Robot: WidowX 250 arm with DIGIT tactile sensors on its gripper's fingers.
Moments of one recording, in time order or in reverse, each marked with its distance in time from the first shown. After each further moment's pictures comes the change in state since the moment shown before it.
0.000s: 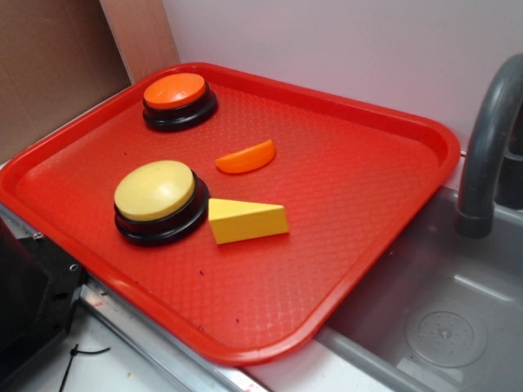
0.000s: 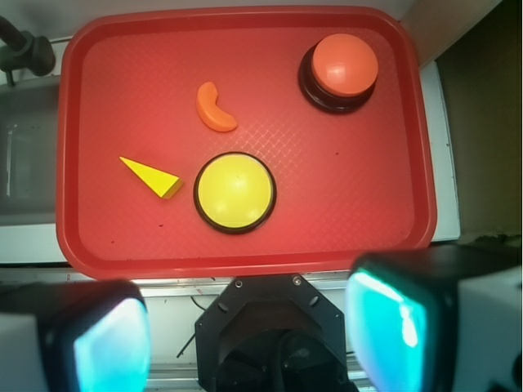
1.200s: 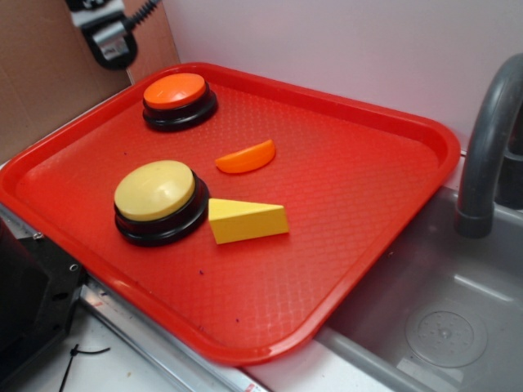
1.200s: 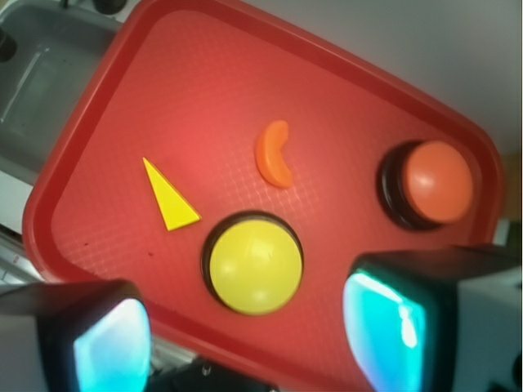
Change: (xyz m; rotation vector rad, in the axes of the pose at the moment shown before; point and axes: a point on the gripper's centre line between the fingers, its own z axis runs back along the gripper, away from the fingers) arm 0.051 -0.036 -0.072 0.037 -0.014 -0.513
